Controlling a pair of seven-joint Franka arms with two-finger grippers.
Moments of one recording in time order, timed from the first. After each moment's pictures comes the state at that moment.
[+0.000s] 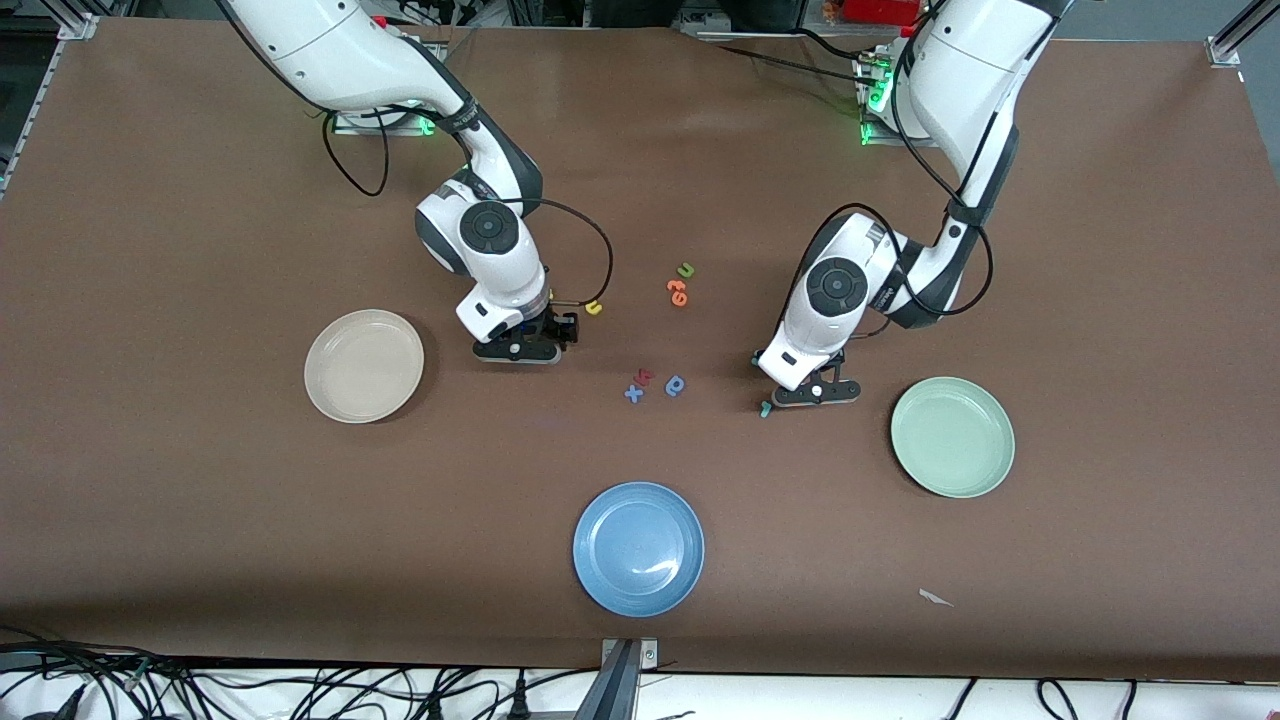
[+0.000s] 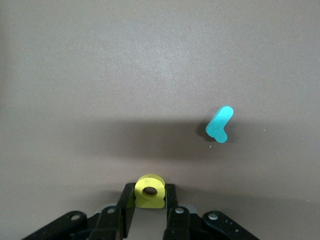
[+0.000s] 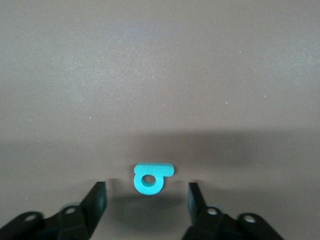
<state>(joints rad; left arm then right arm) -0.38 0.59 -0.09 -1.94 0.14 2.48 -0.65 0.35 0.58 0.26 -1.99 -0.34 2.61 0.90</state>
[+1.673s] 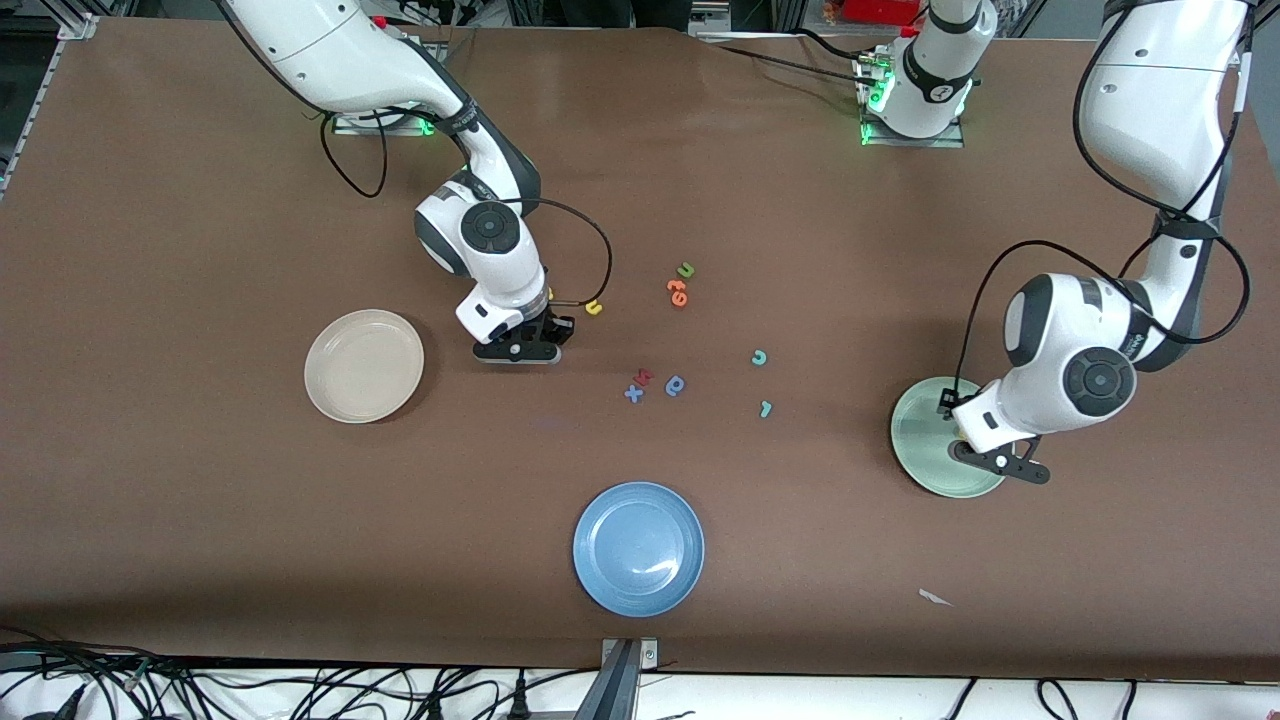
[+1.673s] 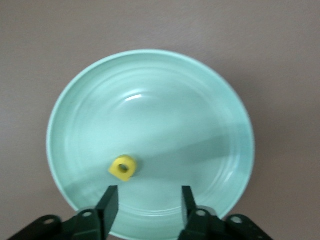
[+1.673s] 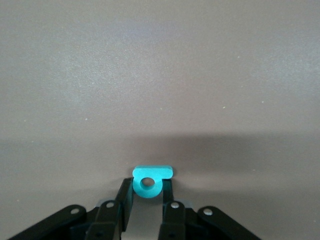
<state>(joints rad) 0.01 0.60 -0.09 -1.72 0.14 2.18 0.13 0.35 0.59 0.25 -1.99 -0.37 2.61 0.90</state>
